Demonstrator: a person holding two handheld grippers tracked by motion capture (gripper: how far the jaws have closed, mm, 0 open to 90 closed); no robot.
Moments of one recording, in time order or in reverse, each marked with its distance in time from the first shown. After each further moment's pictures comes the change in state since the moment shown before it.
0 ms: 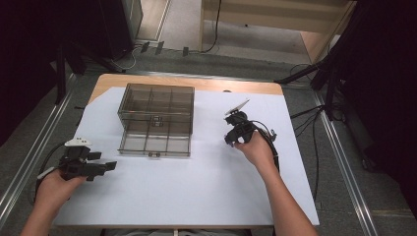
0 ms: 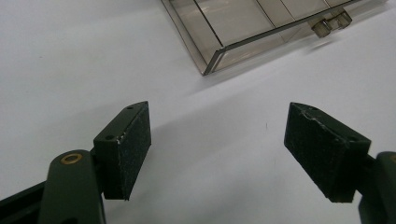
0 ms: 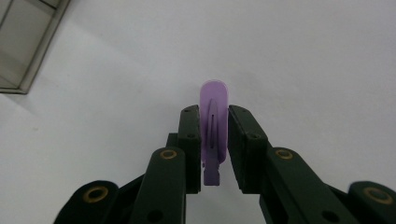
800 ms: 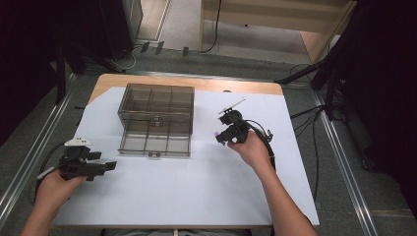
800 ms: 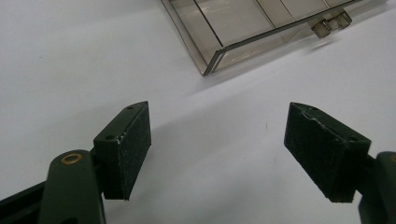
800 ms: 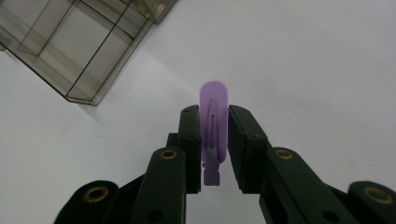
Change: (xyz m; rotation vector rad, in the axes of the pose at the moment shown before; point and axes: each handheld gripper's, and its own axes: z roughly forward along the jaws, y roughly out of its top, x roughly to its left) left arm 0.000 0.000 0.000 0.000 -0.002 0.001; right arm 0.021 0.003 -0.013 -0.098 0.090 -0.079
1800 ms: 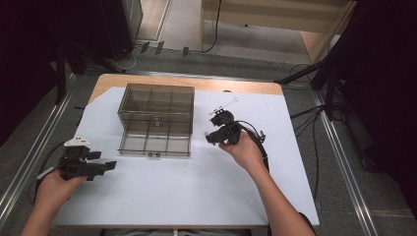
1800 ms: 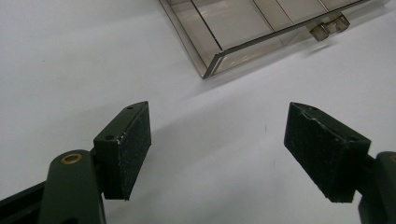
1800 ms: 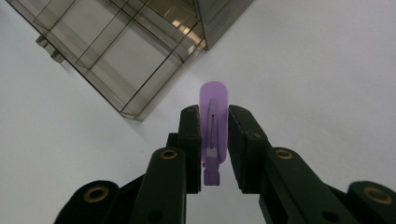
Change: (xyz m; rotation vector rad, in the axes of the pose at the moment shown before) left arm -0.001 0.000 -0.001 -0.012 0.006 0.002; right arm 0.028 0.006 -0.002 -0.065 0.052 -0.073
